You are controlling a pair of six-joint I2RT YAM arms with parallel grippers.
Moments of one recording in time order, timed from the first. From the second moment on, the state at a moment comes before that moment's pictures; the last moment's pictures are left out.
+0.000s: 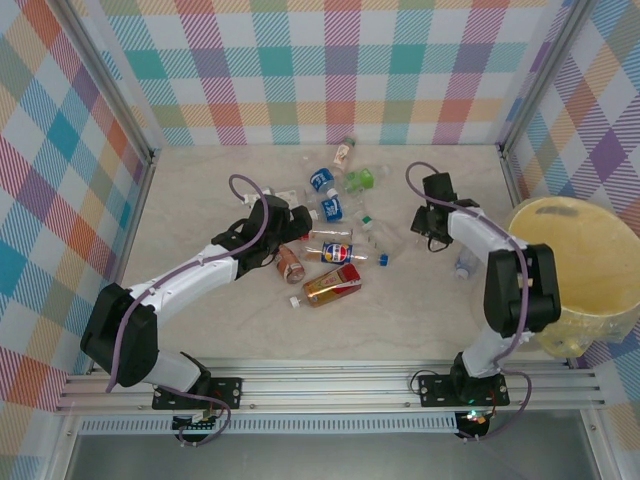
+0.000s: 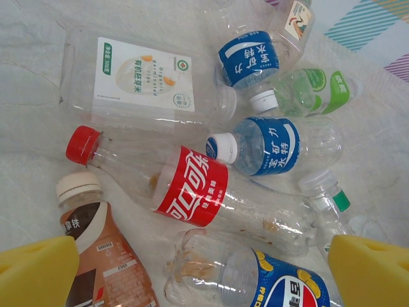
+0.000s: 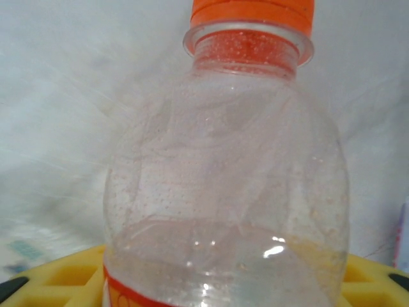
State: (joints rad) left arm -0.60 1.44 1.00 -0.24 -0.28 -0.78; right arm 0.18 1.65 1.13 -0.53 0.18 0.49
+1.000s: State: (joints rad) left arm -0.60 1.50 1.00 -0.23 -0.25 -0.79; right arm 0.20 1.12 1.41 -0.53 0.49 0.04
